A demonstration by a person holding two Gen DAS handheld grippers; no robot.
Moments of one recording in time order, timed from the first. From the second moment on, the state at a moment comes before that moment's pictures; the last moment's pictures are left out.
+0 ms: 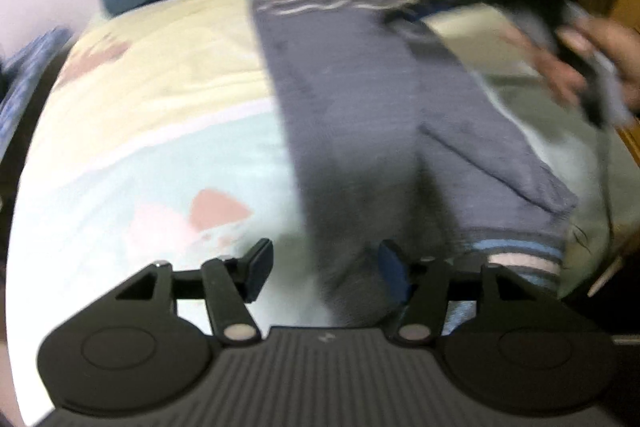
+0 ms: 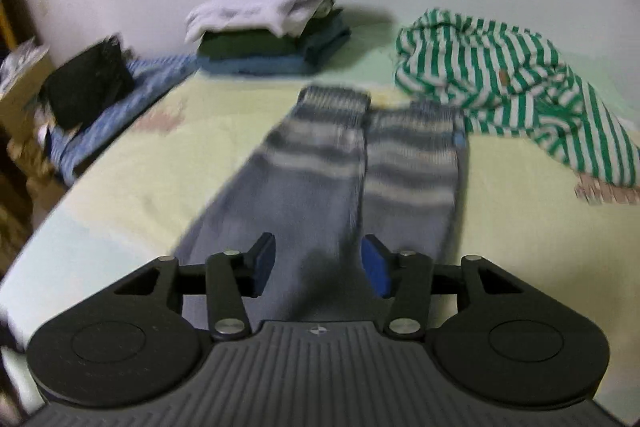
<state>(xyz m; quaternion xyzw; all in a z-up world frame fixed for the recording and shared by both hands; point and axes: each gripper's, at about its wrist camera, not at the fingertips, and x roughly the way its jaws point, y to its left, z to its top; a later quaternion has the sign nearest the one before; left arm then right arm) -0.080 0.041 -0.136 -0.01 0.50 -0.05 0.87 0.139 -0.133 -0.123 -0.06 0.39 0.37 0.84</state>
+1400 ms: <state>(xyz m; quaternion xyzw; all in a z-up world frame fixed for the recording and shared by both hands) -0.029 0.053 -0.150 -0.10 0.50 -0.17 0.85 0.072 -0.089 -0.118 -0.01 0.38 0.41 0.83</state>
